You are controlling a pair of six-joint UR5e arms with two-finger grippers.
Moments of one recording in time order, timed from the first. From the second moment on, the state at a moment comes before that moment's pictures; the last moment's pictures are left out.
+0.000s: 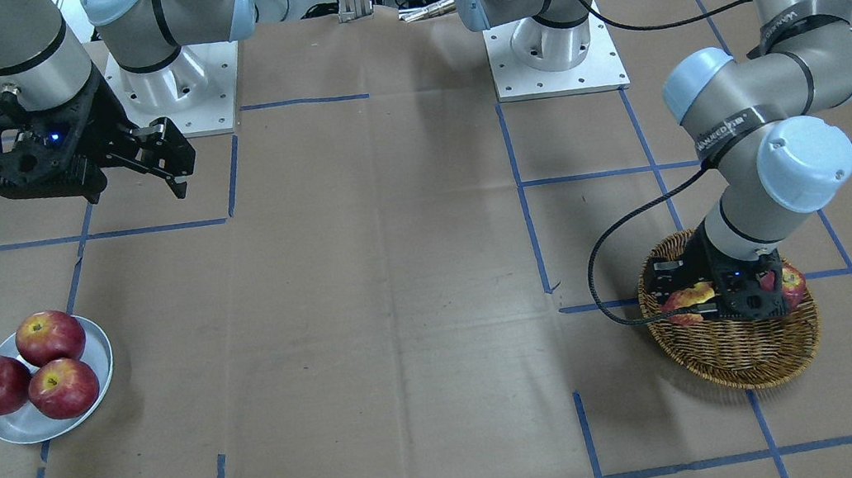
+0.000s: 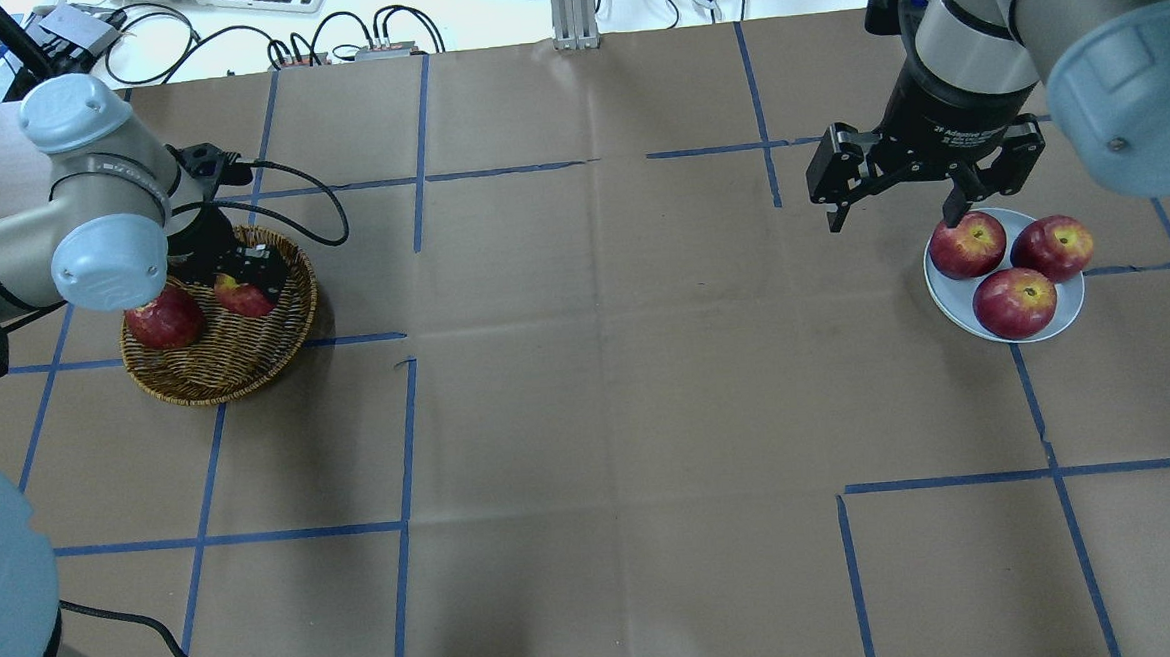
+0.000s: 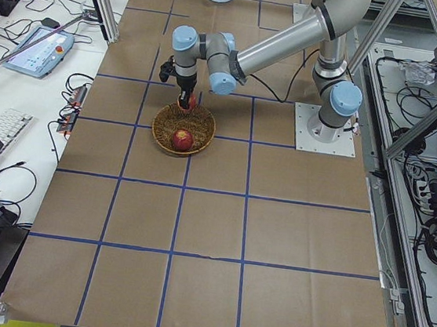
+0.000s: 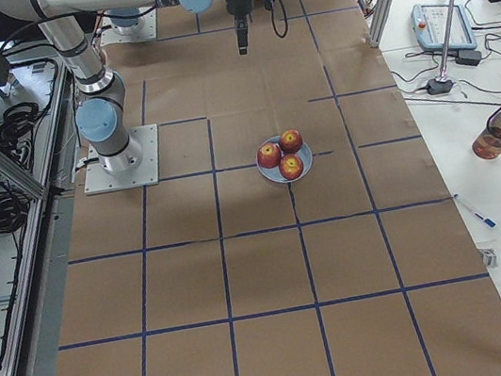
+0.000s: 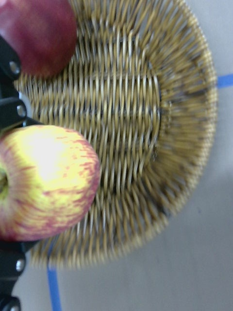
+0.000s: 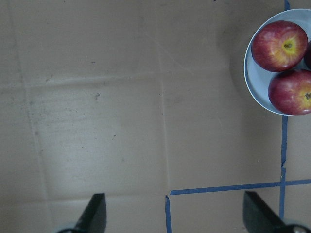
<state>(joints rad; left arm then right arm) -1.37 -1.91 -1.78 -1.04 1.60 0.28 1.56 -1.60 1.67 -1.61 -1.57 0.06</state>
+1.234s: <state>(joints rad) -1.96 -2.17 -1.51 -1.06 1.58 -0.37 1.56 -1.60 1.67 -1.61 -1.57 0.06</state>
